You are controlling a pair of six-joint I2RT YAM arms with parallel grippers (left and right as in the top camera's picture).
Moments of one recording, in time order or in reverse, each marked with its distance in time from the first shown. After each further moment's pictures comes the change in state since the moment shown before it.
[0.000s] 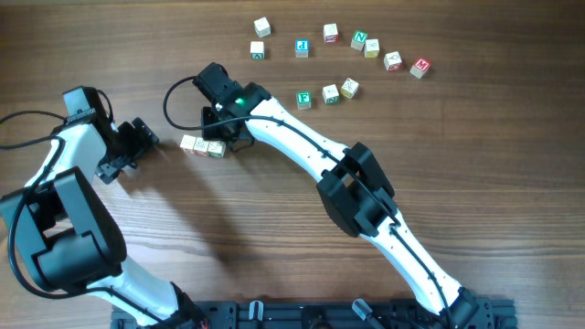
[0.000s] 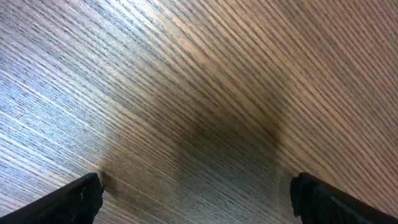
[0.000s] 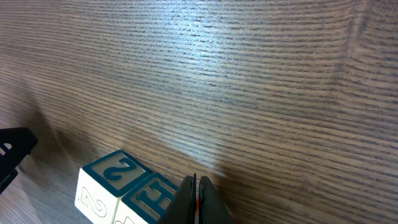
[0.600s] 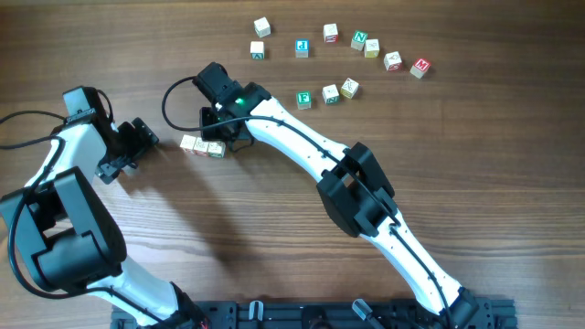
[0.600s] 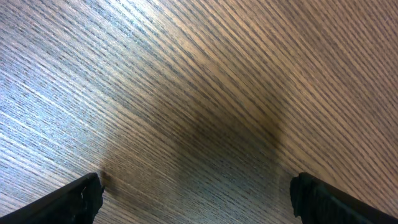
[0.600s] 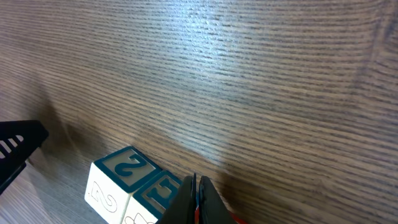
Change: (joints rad) left arm 0.000 0.000 0.000 0.000 0.000 0.000; right arm 0.000 0.000 0.000 0.014 -0.026 -0.023
